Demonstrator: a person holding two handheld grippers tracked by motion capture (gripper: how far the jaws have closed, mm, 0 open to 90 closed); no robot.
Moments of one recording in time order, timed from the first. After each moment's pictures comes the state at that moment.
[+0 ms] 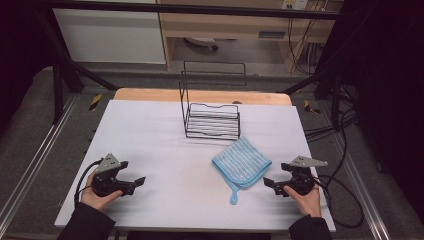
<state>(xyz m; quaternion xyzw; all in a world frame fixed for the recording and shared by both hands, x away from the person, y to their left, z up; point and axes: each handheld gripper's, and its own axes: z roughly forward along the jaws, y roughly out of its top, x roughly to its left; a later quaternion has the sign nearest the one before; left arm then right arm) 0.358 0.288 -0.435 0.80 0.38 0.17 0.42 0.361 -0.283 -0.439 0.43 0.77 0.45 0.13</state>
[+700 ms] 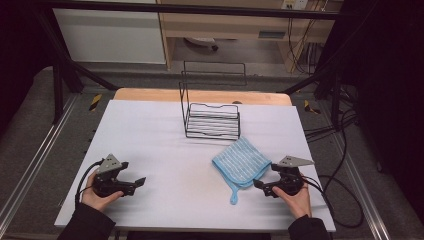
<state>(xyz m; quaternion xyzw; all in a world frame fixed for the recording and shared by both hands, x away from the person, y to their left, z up) 0.358 0.287 -0.439 0.81 0.39 0.17 0.41 0.362 -0.249 -0.437 0.41 0.79 0.44 0.12</state>
